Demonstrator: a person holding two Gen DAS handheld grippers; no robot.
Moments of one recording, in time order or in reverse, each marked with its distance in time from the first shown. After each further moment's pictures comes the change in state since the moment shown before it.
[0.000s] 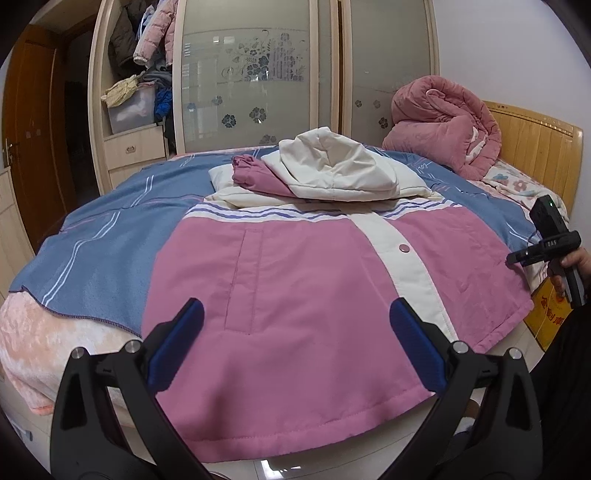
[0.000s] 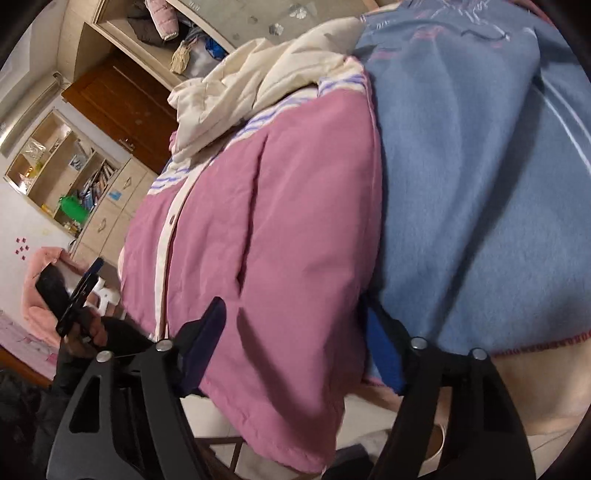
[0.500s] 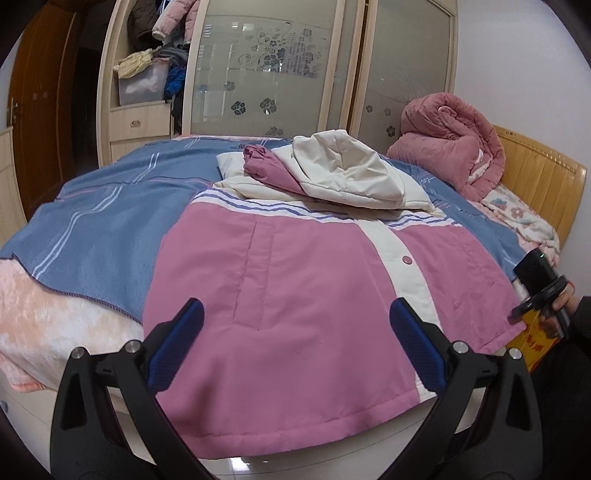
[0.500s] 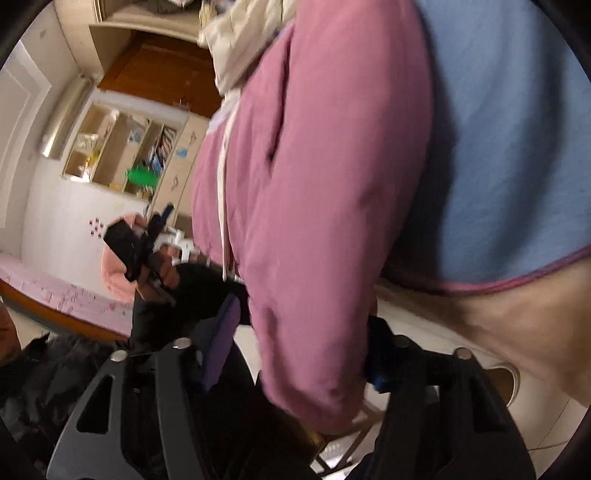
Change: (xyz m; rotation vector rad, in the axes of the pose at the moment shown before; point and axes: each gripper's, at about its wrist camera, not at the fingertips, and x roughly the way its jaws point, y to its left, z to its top) left arm 0.000 0.029 0.002 -0.134 0.021 -0.059; right arm 0.033 -0.007 -0.033 0.078 0.294 0.352
